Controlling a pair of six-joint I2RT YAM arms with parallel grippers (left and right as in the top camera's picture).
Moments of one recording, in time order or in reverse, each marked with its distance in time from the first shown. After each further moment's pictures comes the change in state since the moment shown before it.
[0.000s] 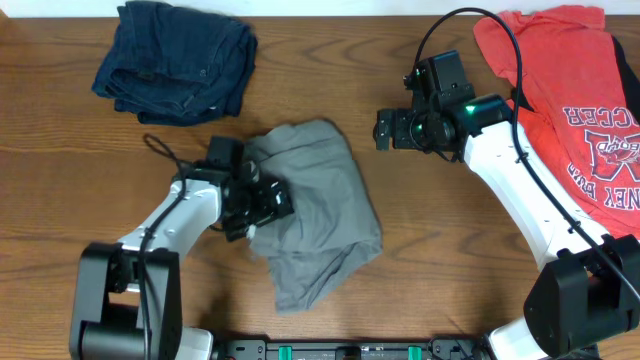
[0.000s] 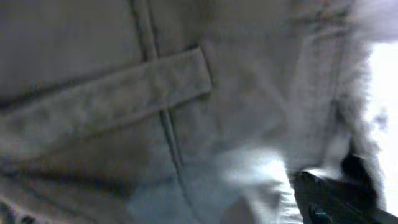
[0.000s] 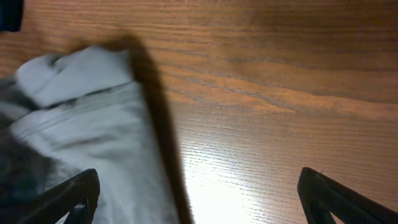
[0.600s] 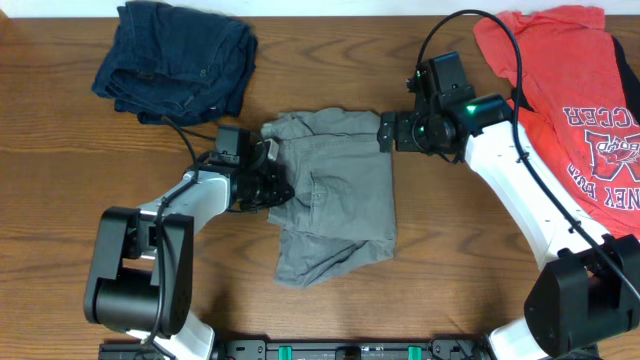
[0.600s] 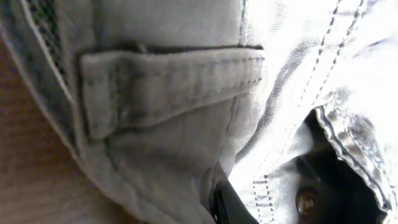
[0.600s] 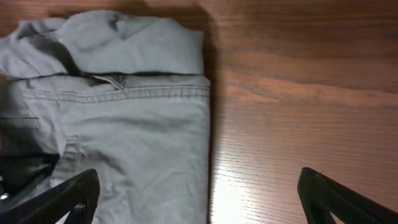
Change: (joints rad) left arm 0.005 0.129 0.010 0.298 0.121 0.174; right arm -0.011 0.000 0.000 -0.040 0.036 0.000
